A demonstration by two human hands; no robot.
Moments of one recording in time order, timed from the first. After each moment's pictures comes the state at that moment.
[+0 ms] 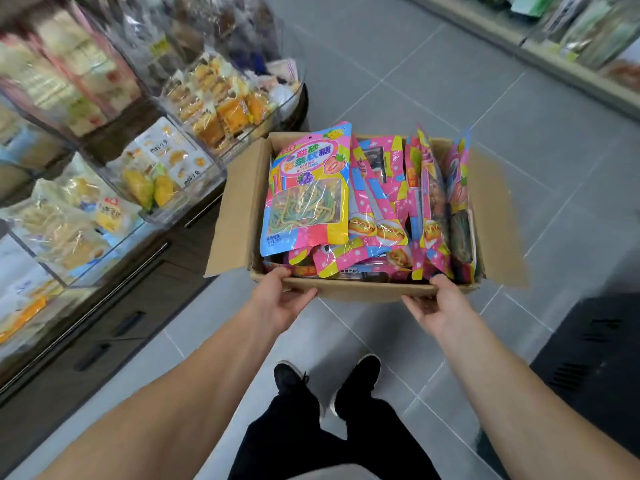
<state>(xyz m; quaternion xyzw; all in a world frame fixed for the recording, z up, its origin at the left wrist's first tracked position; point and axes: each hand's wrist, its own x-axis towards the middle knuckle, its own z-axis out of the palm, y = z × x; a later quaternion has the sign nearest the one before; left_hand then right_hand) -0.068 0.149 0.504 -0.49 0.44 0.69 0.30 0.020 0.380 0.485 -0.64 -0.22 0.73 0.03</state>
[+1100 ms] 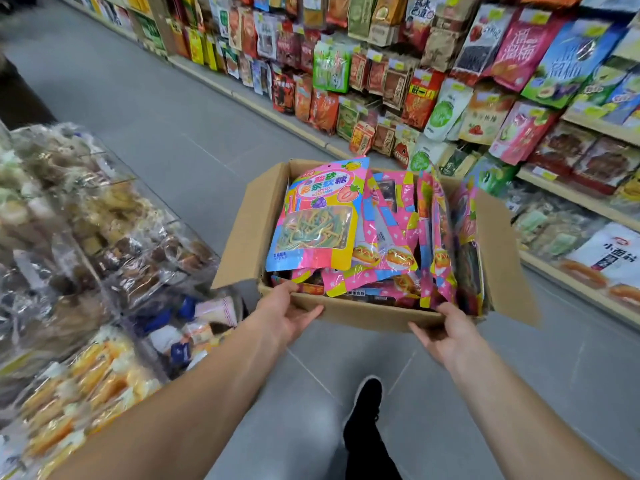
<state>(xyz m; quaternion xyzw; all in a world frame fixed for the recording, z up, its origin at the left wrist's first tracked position) -0.659 0.495 0.594 -0.40 0.43 0.75 0.31 -0.549 0.710 0.585 -0.58 -0.25 0.76 0.12</state>
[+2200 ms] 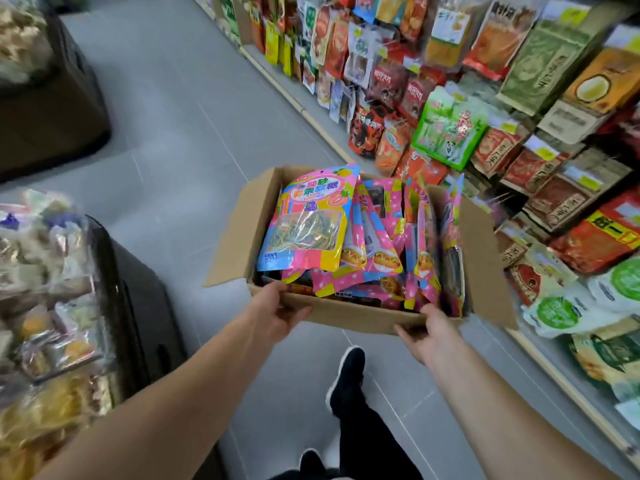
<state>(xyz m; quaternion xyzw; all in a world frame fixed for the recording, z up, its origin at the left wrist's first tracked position) -1.476 0.561 0.555 -0.48 0.43 0.72 0.26 -1.425 0.799 0.546 -0.58 -0.32 0.75 -0.02</state>
